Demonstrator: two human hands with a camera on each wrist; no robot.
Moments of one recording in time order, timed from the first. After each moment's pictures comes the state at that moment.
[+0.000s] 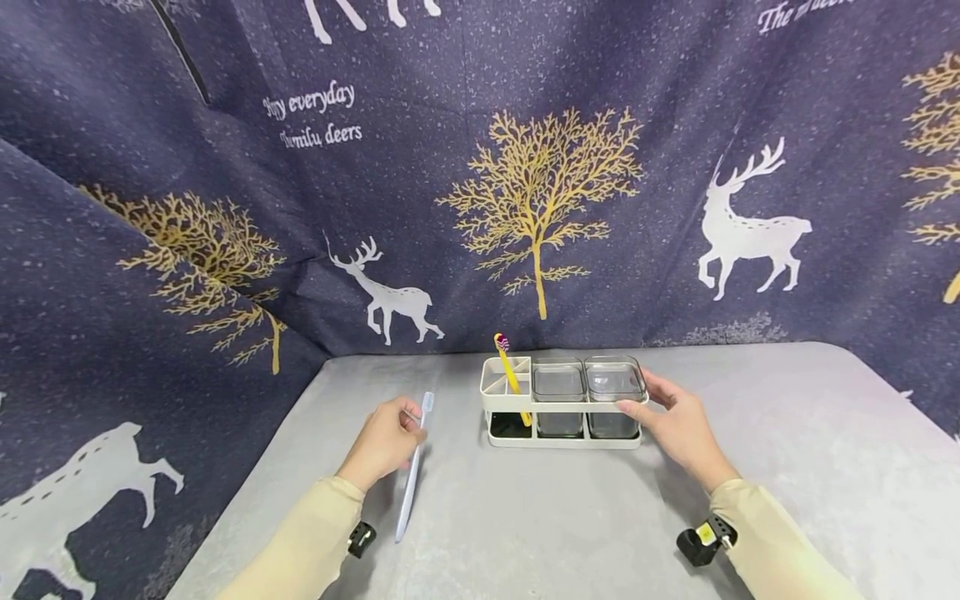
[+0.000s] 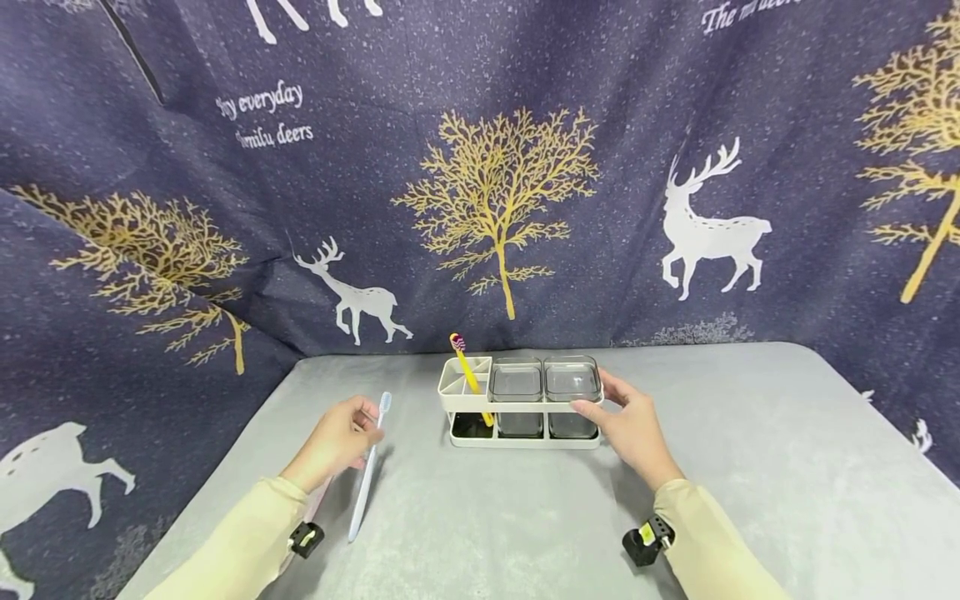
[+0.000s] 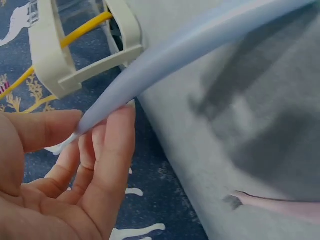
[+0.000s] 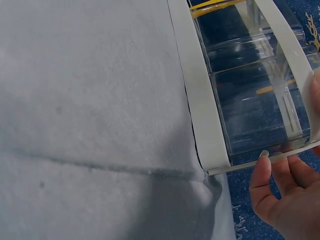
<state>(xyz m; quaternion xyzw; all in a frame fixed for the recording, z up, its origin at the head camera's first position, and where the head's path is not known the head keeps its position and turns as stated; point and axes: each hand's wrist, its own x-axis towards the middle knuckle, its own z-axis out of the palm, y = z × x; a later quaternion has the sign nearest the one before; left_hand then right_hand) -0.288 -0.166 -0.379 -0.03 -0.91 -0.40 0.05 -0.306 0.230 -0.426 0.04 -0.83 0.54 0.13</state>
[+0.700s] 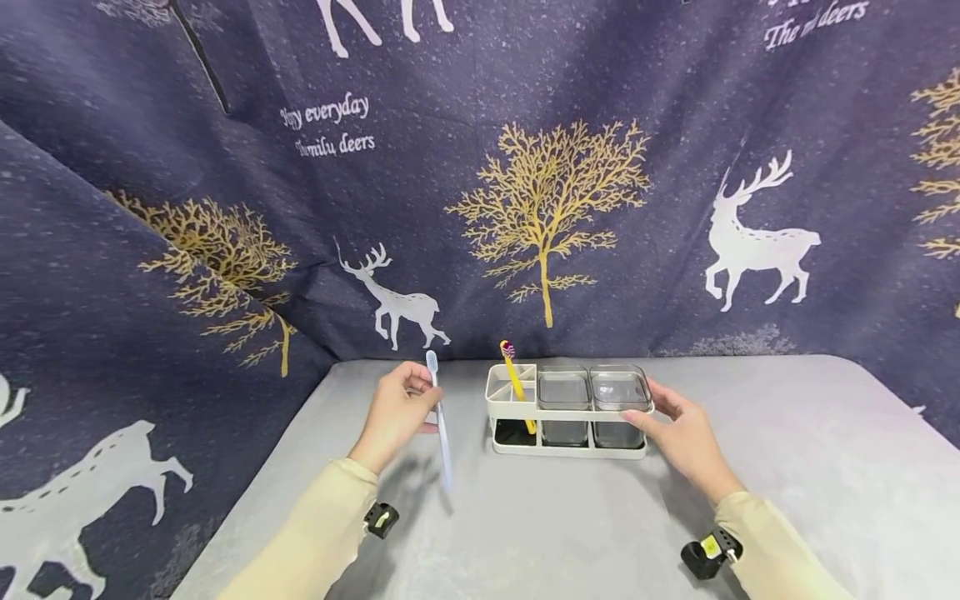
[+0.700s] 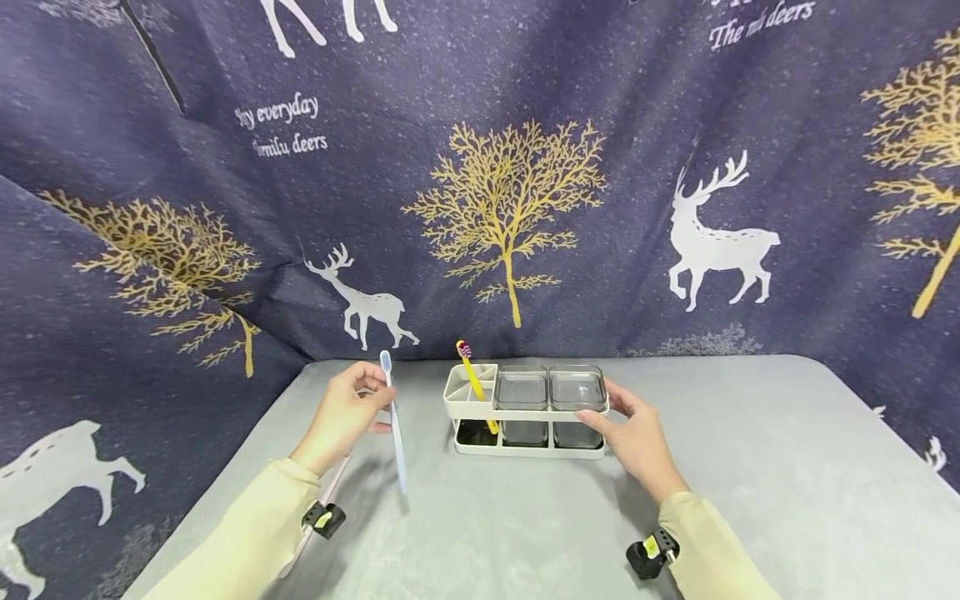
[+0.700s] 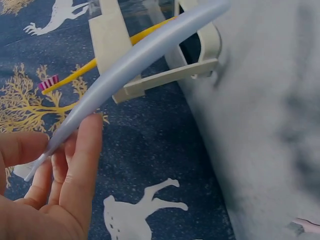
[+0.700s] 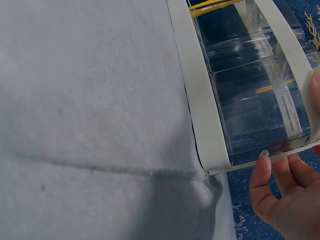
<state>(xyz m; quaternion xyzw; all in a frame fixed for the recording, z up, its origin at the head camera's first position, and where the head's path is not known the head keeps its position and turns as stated) -0.297 -0.143 -0.342 -0.03 -0.80 -0.59 0.11 -0.303 0.229 -0.427 0.05 -0.83 0.54 0.13</state>
